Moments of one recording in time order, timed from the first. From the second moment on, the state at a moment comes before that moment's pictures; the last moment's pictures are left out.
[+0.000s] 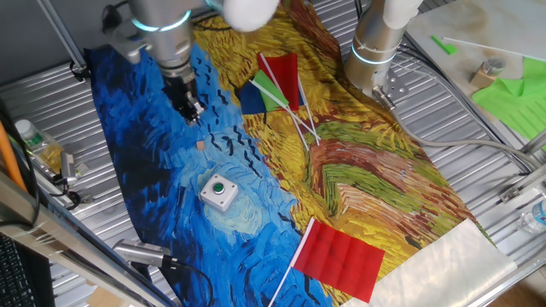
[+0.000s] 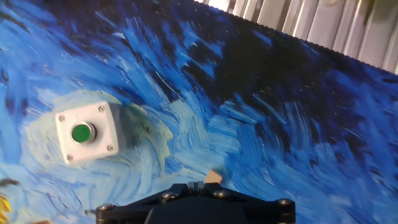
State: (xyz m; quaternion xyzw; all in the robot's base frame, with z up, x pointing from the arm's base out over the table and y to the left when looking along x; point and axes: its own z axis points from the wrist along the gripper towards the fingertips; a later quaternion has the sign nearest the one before) arm 0.551 0.000 0.168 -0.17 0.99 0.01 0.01
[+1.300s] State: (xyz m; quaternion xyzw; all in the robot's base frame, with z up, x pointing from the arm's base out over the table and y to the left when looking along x) arm 0.549 -0.001 0.170 -0.19 0.98 0.01 0.01
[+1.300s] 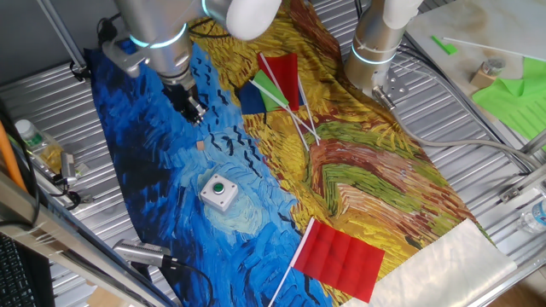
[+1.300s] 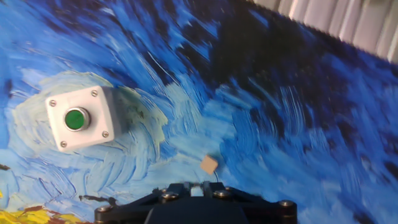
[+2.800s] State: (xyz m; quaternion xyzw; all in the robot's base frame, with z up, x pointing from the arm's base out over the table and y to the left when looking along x) arm 0.564 -0.003 0.170 -0.19 0.98 0.02 0.03
